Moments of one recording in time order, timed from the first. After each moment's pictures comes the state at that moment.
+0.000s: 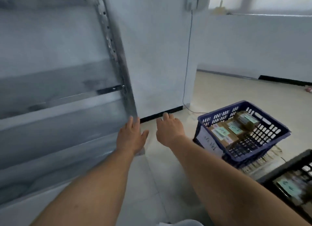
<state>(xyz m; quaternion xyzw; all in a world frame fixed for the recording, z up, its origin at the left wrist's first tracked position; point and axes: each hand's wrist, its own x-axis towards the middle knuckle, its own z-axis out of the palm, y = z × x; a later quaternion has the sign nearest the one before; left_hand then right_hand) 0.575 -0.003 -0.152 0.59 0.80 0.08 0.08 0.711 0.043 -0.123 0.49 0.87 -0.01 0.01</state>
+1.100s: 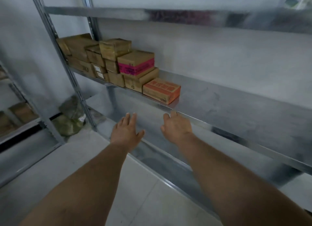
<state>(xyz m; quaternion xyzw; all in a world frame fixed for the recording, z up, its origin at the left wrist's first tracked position) 0.018 -0.277 -0.118 0.16 0.98 0.11 -0.01 0.059 -0.104 -0.098 0.06 1.00 -0.01 -0.03</state>
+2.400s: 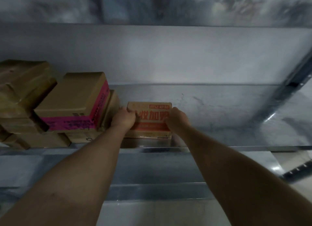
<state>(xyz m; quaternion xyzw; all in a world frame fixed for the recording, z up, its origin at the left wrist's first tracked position) -0.342 -0.105 -0.121 0.24 0.89 0.34 0.19 -0.191 -0.007 -0.112 0.50 0.81 -0.30 -0.09</state>
